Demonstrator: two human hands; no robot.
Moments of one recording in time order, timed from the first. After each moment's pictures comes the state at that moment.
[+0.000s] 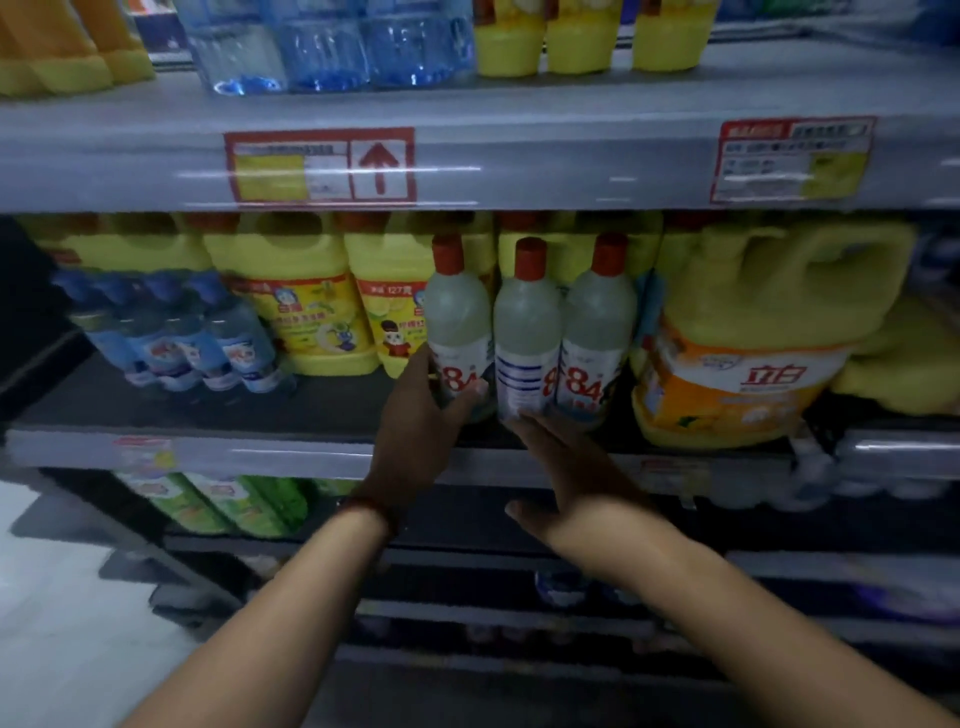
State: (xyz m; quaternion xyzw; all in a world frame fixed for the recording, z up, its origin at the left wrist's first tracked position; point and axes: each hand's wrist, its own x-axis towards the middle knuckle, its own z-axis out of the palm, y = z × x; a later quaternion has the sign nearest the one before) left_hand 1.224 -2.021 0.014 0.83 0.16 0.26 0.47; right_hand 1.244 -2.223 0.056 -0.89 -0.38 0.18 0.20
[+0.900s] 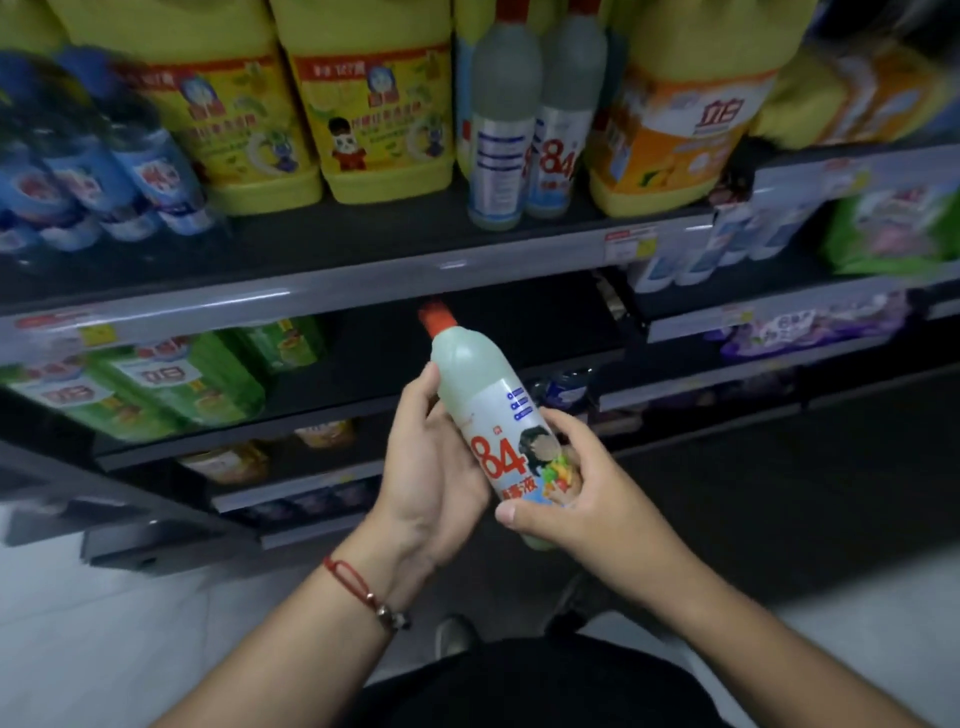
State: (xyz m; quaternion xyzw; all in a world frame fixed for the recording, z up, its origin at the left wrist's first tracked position) left_hand 1.015 -2.078 0.006 0.32 0.21 -0.14 0.91; right_hand 1.008 -2.236 0.007 -0.78 -0.02 0.24 0.58
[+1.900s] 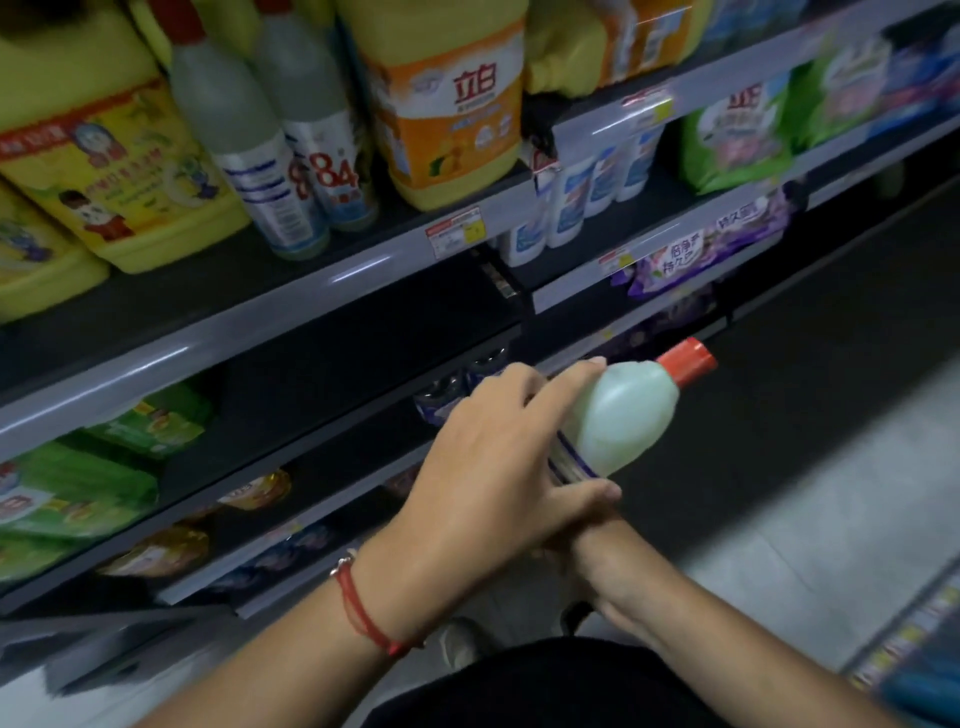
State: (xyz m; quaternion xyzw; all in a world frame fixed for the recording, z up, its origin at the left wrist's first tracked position) left_hand 1.045 -2.211 0.042 0.93 -0.26 -0.04 0.27; right_hand 0.998 -2.318 -0.005 -0.62 0.14 0.16 0.76
